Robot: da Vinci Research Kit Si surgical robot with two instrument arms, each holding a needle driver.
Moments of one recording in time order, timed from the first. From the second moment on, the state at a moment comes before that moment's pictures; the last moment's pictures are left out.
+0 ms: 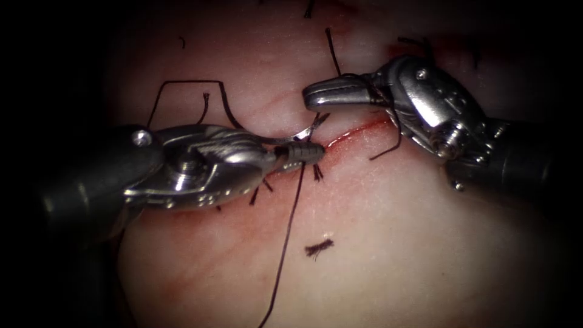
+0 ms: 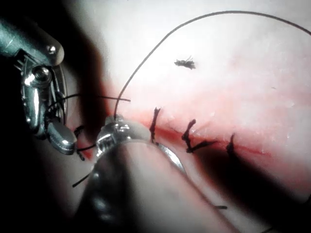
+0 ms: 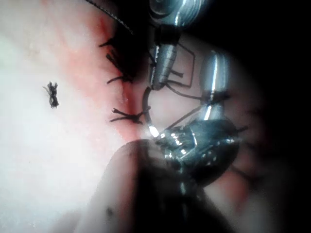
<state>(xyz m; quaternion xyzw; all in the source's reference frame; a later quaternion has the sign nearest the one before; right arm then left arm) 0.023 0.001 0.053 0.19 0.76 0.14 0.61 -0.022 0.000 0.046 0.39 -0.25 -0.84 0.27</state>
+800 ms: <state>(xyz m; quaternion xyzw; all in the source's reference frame) 0.023 -0.003 0.056 0.22 0.62 0.07 0.75 -0.025 0.001 0.042 0.42 -0.23 -0.83 0.28</state>
